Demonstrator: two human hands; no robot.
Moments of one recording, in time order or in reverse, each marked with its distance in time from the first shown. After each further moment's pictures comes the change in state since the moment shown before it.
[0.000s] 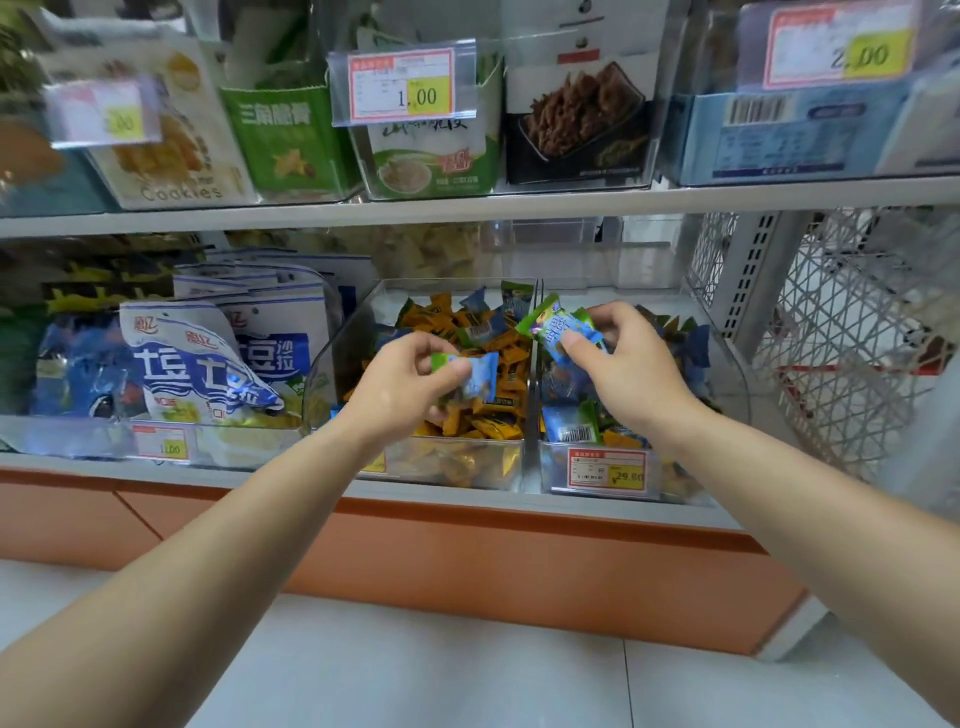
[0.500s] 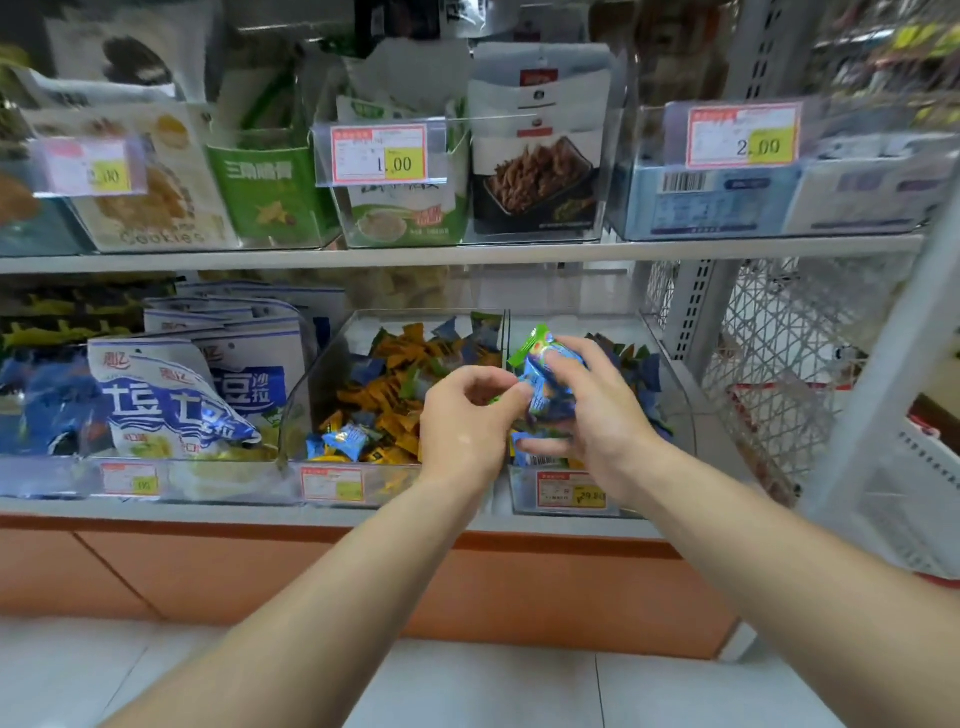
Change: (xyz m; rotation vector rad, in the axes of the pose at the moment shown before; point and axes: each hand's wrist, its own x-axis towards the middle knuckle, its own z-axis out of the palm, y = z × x) left_hand -0.031 0.056 0.081 -0.261 0.267 0.002; right_hand -0.033 -0.028 -0.004 0.625 -0.116 0.249
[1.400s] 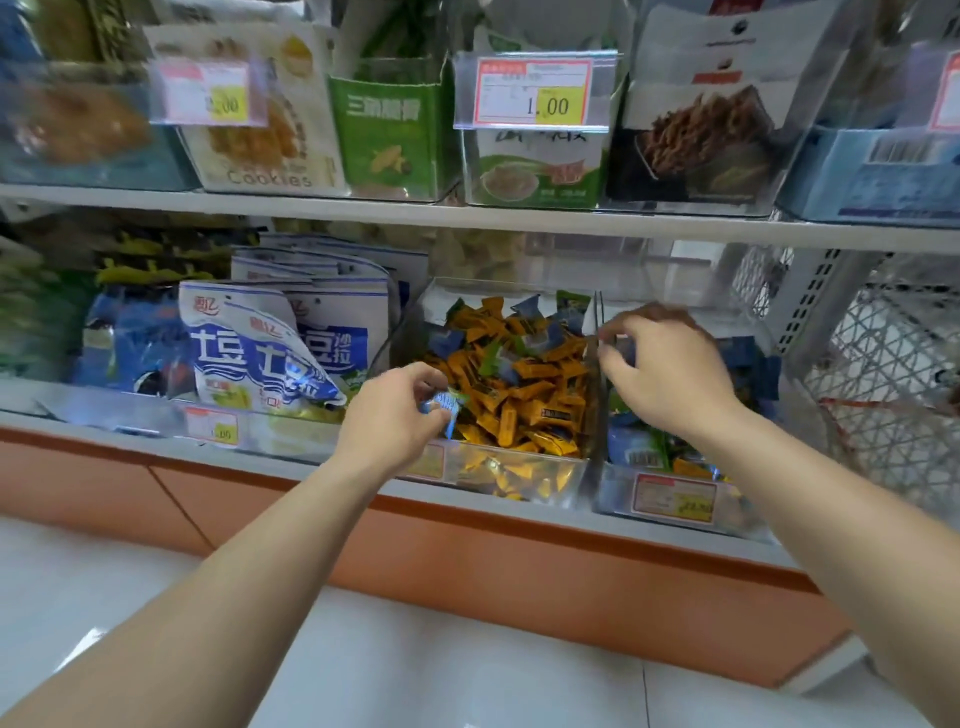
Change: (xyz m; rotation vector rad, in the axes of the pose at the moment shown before) left_hand 0.061 -0.071 -0.149 0.809 -0.067 0.089; right_hand 0.069 0.009 0.017 -1.481 0.128 -0.484
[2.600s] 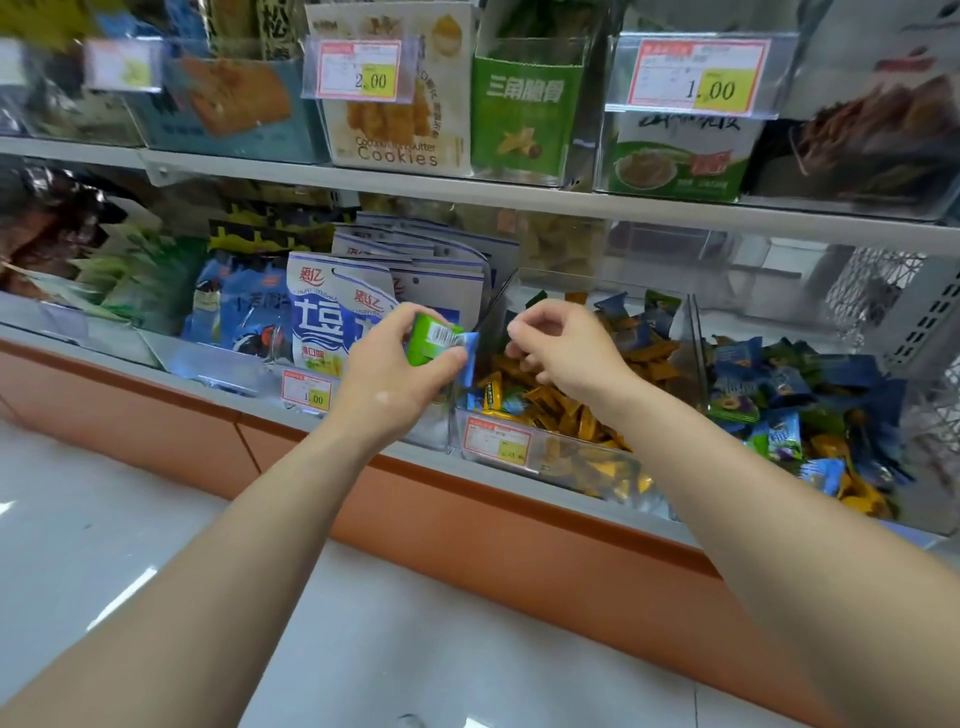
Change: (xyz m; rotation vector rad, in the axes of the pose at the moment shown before) left_hand -0.021 -0.040 -0.073 -0.399 0.204 0.023; right_hand 0.024 -0.150 0.060 0.957 -0.261 0.032
